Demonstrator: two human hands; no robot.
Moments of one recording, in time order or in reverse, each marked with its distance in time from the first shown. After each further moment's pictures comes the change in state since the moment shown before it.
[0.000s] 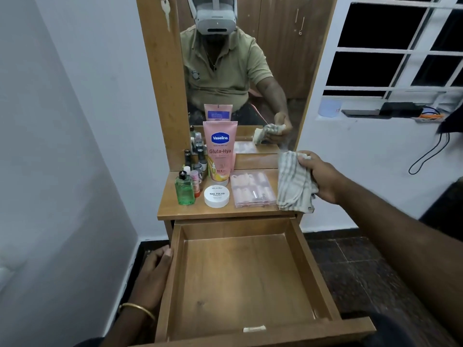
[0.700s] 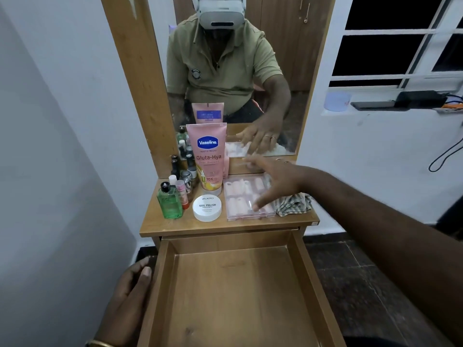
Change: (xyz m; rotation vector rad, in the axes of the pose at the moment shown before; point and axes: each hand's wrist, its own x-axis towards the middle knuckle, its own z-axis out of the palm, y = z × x) left_hand 0.024 -0.025 -0.008 0.035 0.069 -0.060; right_hand 0.056 -0.010 0.044 -1.194 -0.479 -0.277
